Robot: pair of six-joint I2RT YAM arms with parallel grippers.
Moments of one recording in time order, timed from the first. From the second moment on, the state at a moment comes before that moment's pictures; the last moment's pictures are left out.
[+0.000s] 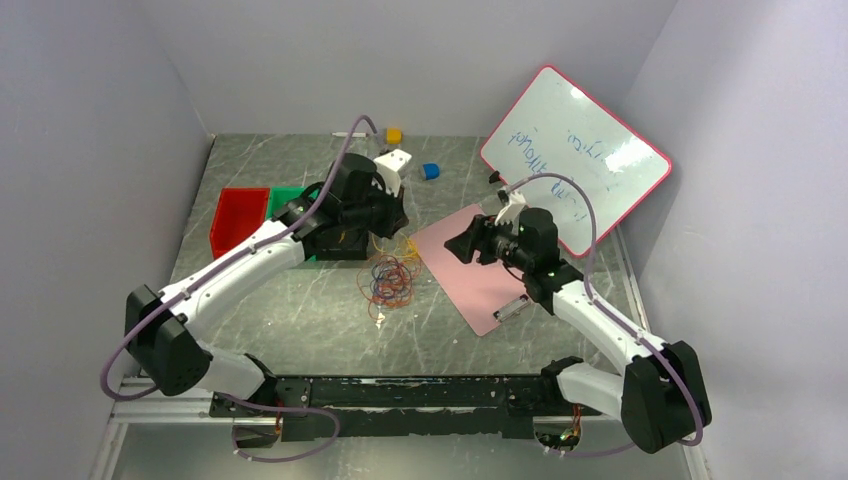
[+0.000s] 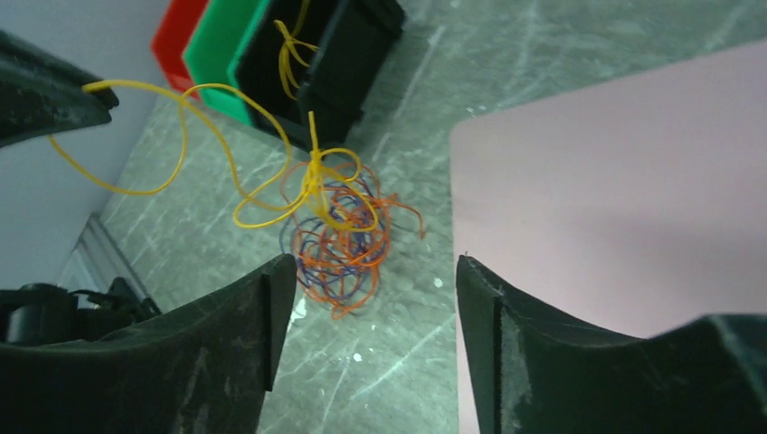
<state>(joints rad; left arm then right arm) -0.73 1.43 1.26 -0.42 0.11 -0.18 0.38 1.11 0.60 0.14 -0.37 0.43</state>
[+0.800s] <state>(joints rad) -0.73 1.41 1.50 -0.54 0.11 -0.21 0.54 1.25 0.61 0.64 -0.49 0.45</state>
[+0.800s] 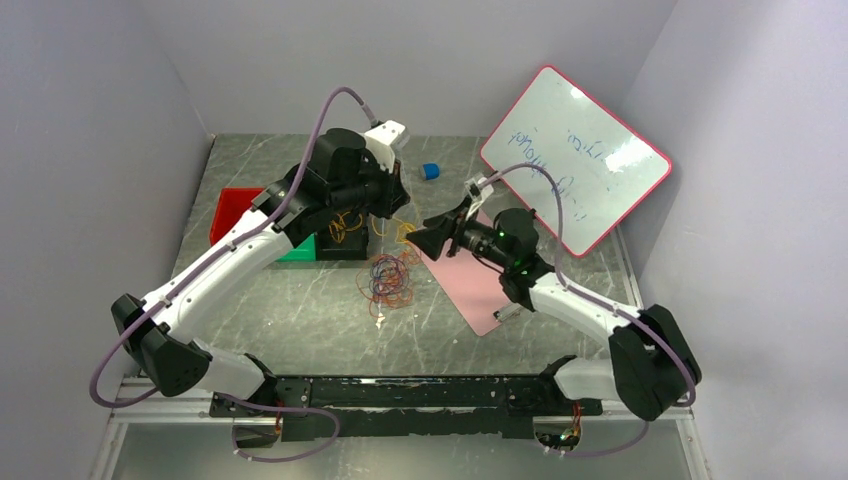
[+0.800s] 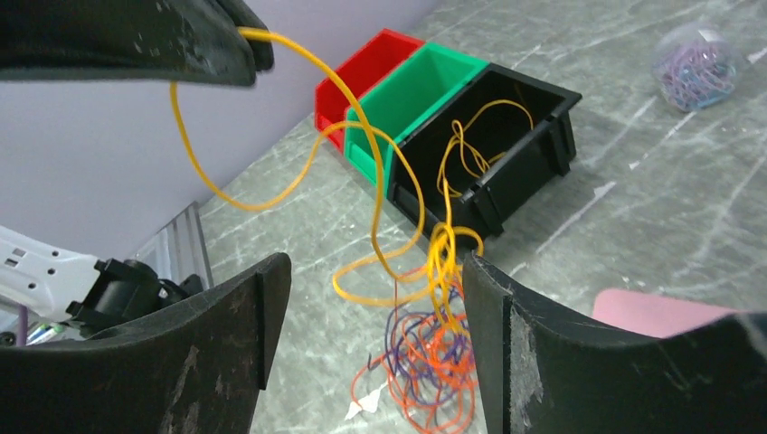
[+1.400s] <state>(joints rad) -0.73 1.40 1.61 -0.63 0.12 -0.23 0.67 1.54 0.73 0.62 0.04 0.52</state>
